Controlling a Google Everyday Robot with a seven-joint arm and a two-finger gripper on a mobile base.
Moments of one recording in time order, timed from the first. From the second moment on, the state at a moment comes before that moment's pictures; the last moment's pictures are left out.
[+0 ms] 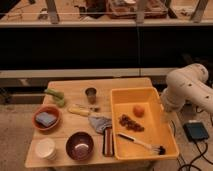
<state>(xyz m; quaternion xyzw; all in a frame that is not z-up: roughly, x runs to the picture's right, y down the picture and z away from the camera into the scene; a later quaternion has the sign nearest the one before) 0.285 0.105 0.683 -0.28 0.02 0.02 0.96</state>
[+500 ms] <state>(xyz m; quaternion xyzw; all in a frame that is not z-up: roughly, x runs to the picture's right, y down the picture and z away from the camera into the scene) 0.204 0.064 0.686 -0.24 -0.02 -0.06 0.97</state>
